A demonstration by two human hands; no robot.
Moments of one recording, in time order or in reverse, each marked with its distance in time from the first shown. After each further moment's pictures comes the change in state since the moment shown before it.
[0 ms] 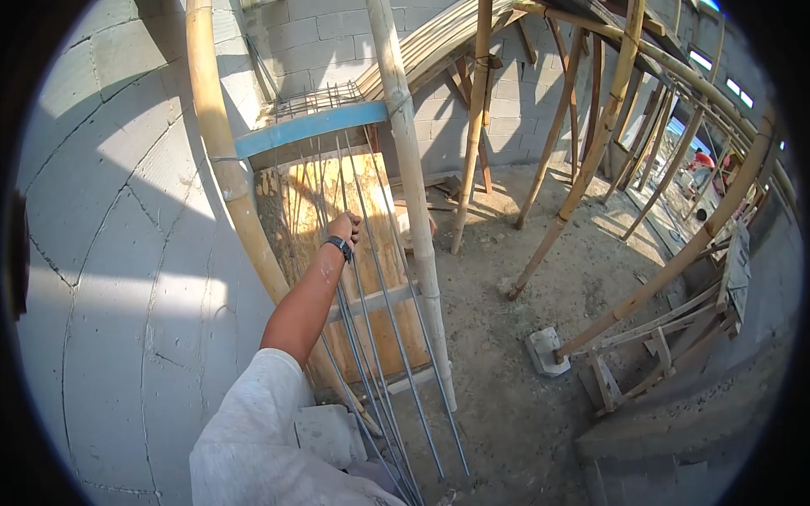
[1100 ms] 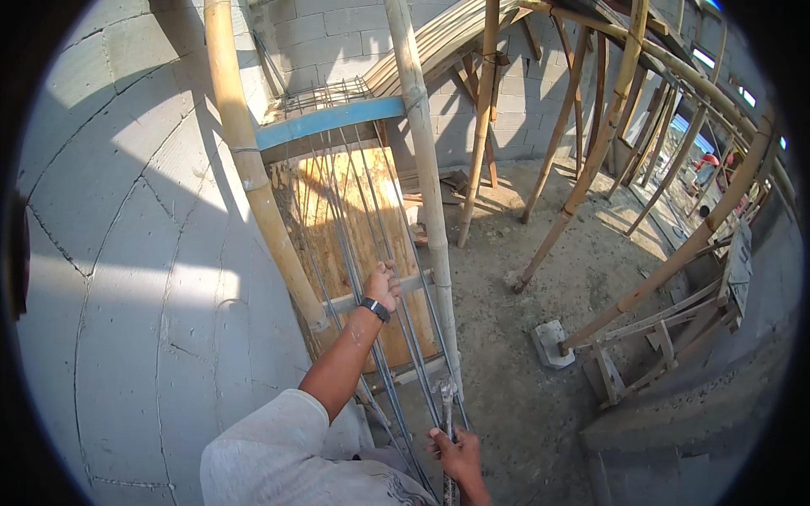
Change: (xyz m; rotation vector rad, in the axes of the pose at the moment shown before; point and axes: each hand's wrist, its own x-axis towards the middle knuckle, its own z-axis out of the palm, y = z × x) left_hand -0.136 -0.114 -0.026 -0.446 -0.144 -0.252; right_hand 0.051 -0.135 0.019 0.277 -0.378 -0.254
